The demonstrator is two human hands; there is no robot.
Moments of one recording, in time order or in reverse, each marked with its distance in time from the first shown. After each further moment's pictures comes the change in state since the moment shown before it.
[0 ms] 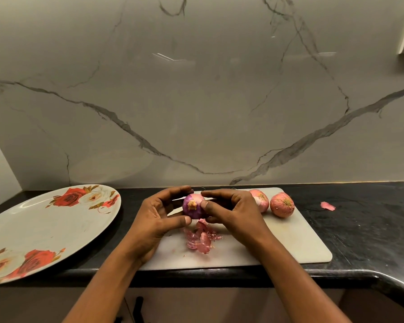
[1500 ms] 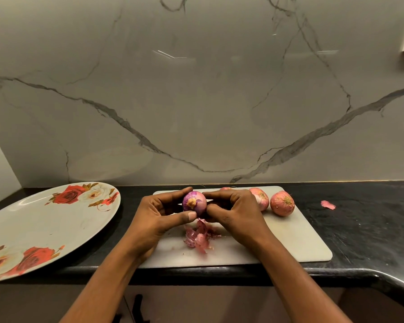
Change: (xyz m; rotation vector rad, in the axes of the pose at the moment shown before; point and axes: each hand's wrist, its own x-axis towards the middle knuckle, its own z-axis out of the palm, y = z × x) left_hand -0.003 0.005 0.004 0.049 0.043 -0.017; right_hand -0.002 -0.001 -0.001 -0.122 -0.031 -0.080
